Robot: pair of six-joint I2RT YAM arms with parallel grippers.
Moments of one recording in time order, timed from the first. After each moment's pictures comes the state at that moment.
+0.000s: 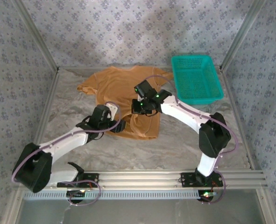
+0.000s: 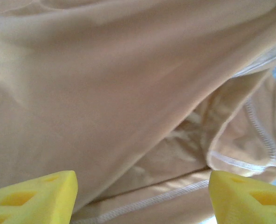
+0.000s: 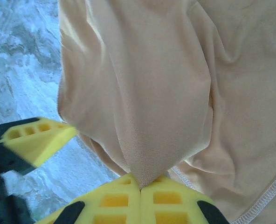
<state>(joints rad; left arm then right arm) -0.58 1.27 0.63 -0.12 0.06 -0.18 0.74 1.75 1.46 -0.66 -0.18 0.67</state>
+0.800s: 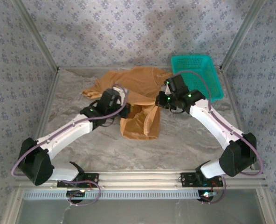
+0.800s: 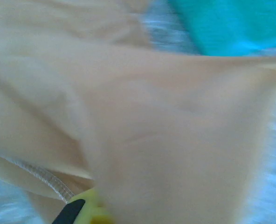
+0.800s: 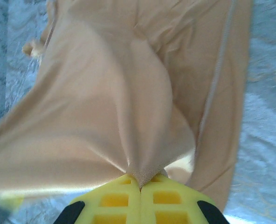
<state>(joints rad) -0.73 1.33 1.03 -0.34 0.08 -0.43 0.46 1.43 1.29 -0.71 -0.19 0.64</state>
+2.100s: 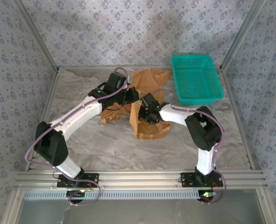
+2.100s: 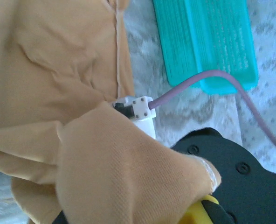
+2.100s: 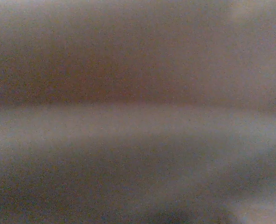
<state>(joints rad) -0.63 1.58 1.38 -0.49 0.24 -0.75 0.67 1.90 1.21 -0.28 -0.03 0.85</state>
